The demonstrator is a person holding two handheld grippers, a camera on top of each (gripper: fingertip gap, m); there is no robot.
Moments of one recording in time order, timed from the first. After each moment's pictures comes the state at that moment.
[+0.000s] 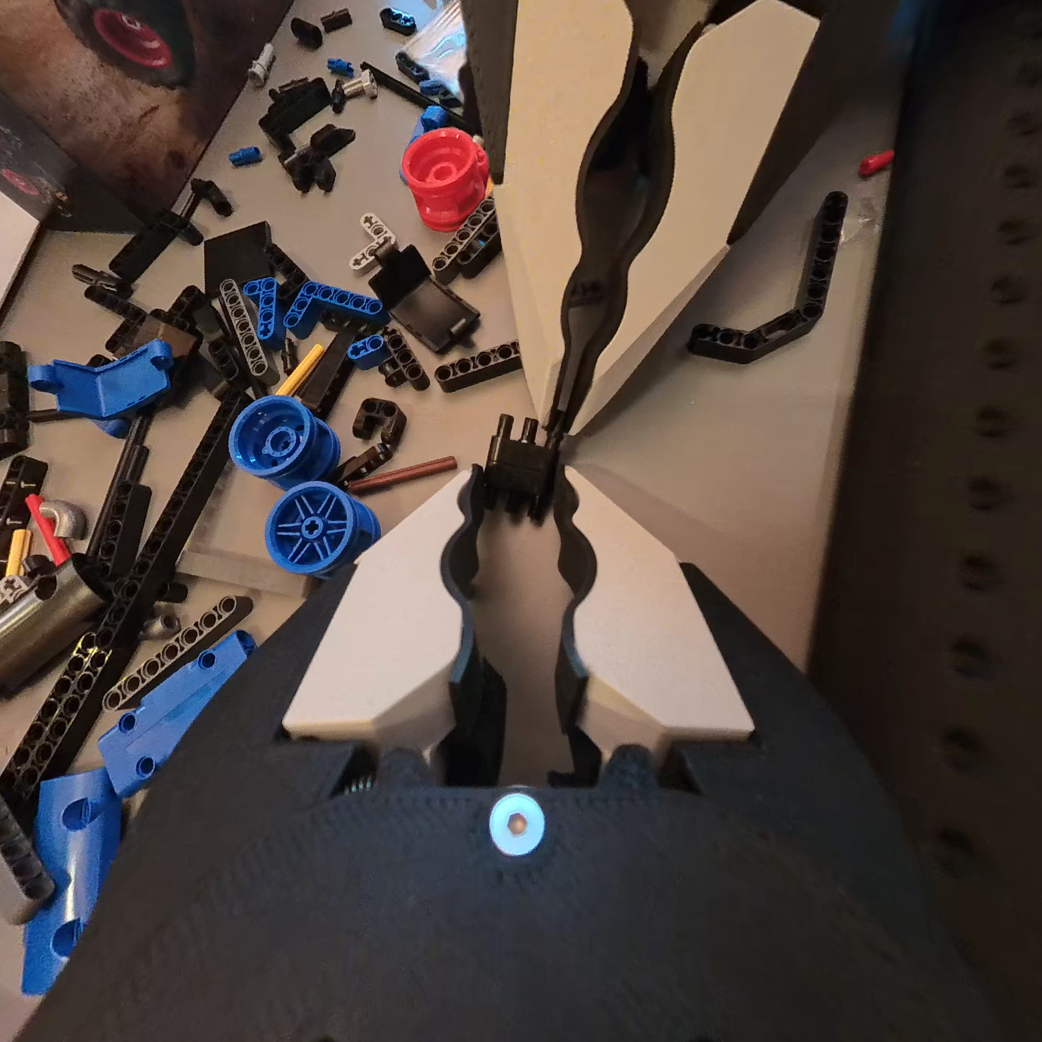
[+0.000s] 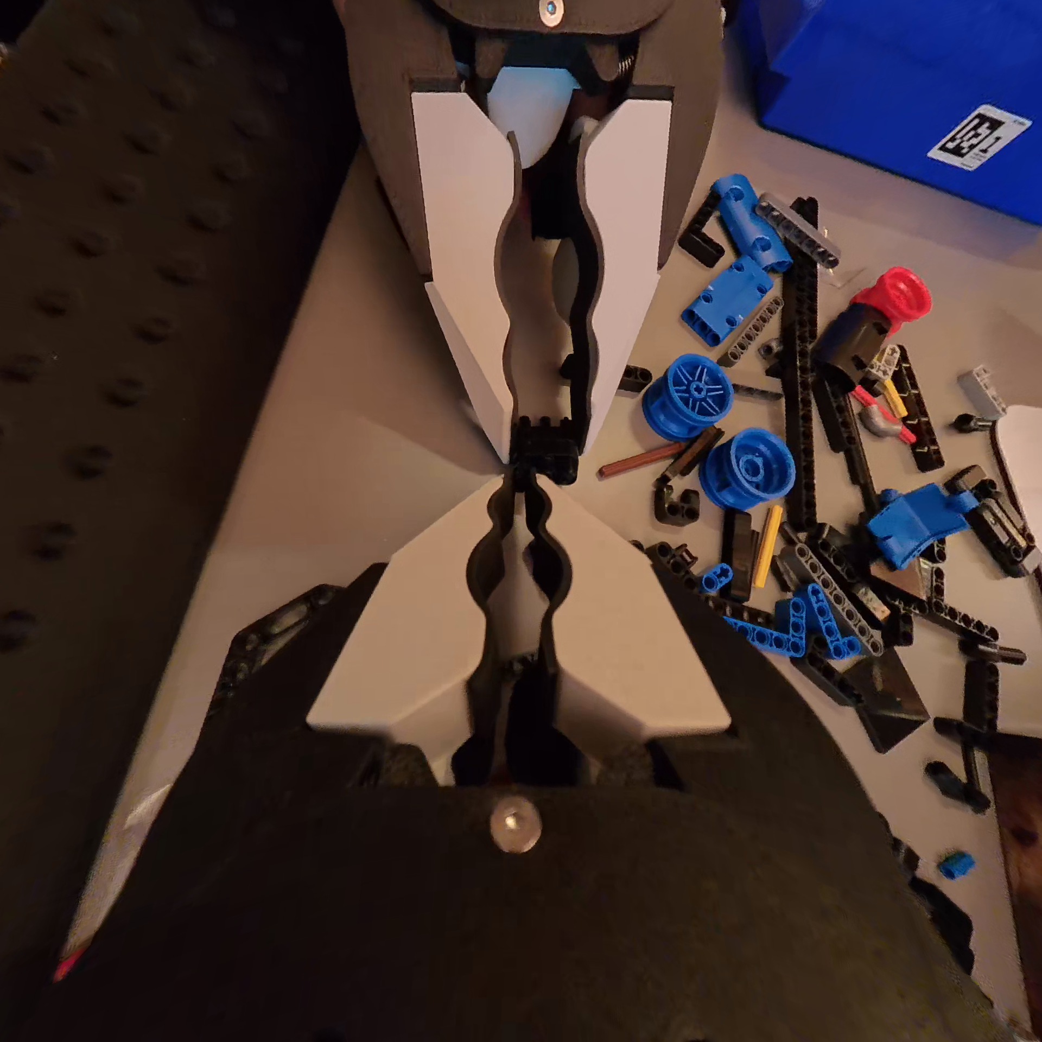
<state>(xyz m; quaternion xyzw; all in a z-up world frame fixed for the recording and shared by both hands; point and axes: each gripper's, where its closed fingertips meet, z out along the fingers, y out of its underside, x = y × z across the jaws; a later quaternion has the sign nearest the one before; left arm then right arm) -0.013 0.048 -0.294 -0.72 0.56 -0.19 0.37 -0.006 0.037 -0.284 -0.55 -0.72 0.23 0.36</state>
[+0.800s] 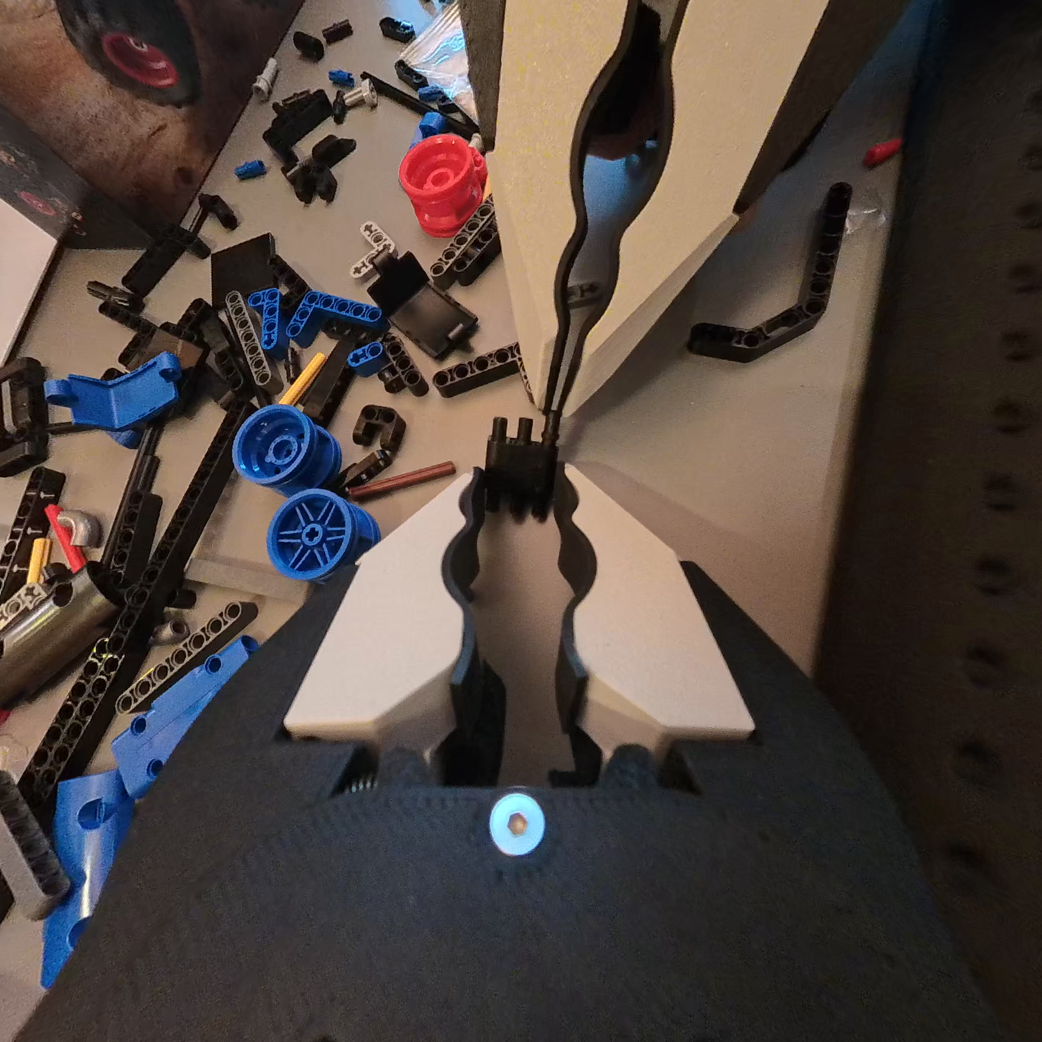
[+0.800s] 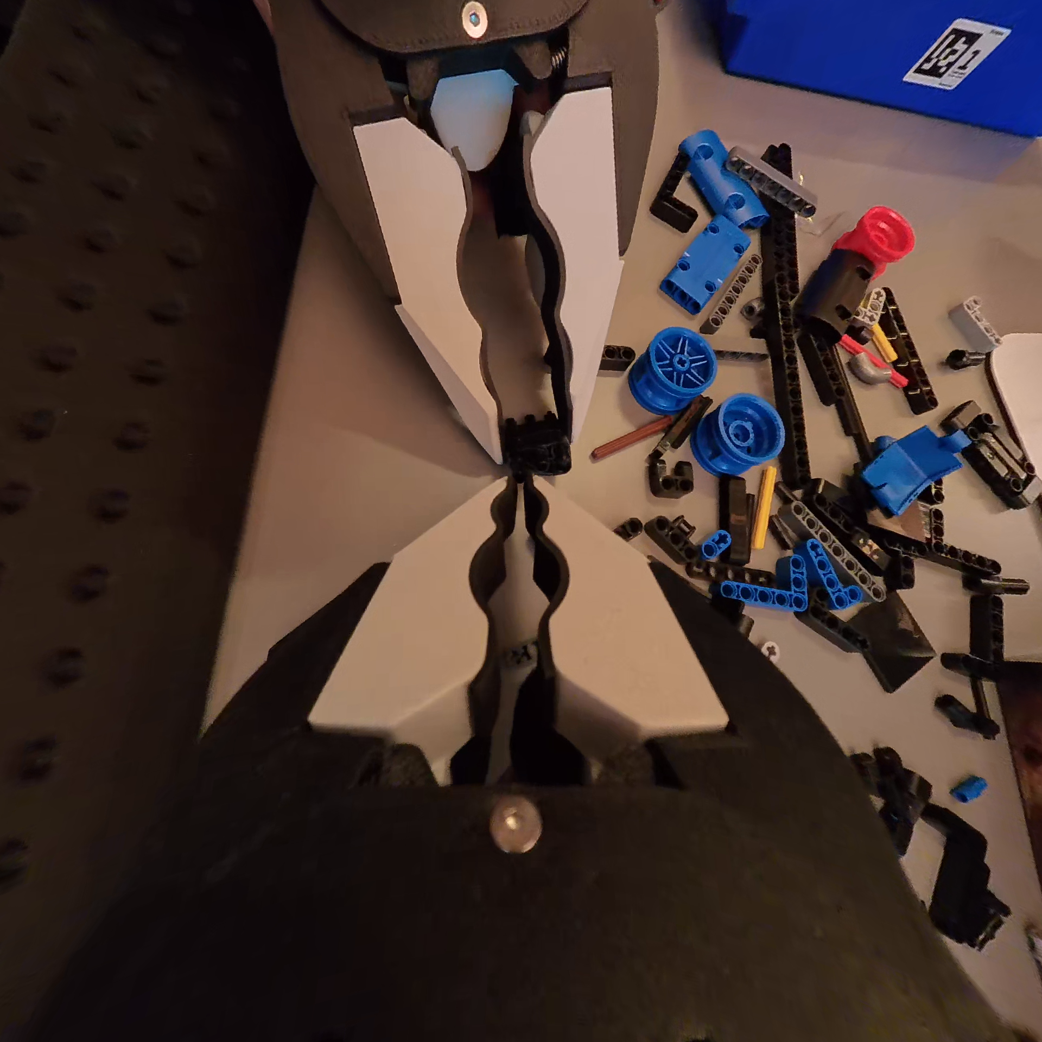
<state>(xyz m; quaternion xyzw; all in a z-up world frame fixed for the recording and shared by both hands) -0.013 0.049 -0.296 -0.71 0.57 -0.17 0.38 -0.002 0.039 -0.278 -0.60 -0.68 0.22 0.35</state>
